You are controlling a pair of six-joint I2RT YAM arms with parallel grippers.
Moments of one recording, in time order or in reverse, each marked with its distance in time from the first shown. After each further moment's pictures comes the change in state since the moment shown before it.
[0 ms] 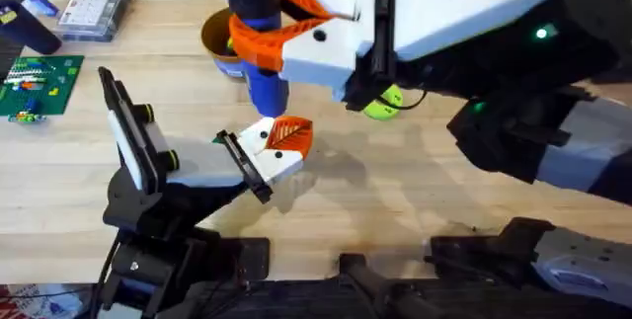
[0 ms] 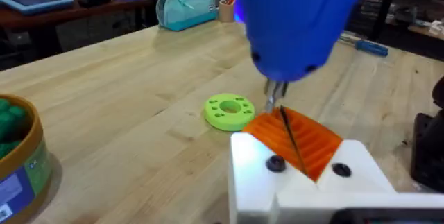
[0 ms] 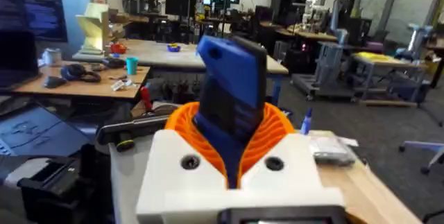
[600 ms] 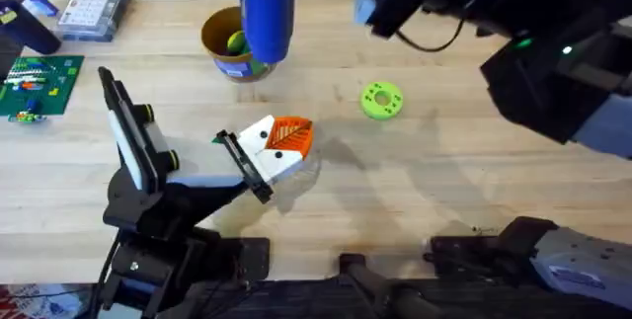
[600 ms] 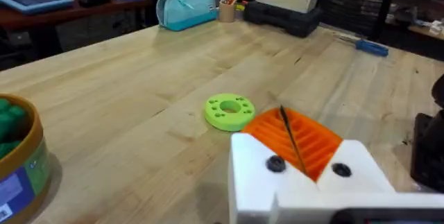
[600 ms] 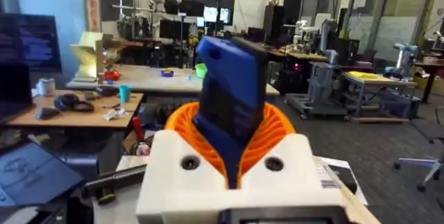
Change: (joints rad) left arm 0.000 0.000 0.000 0.000 0.000 0.000; right arm -0.103 0.005 0.199 -0.078 -0.060 0.136
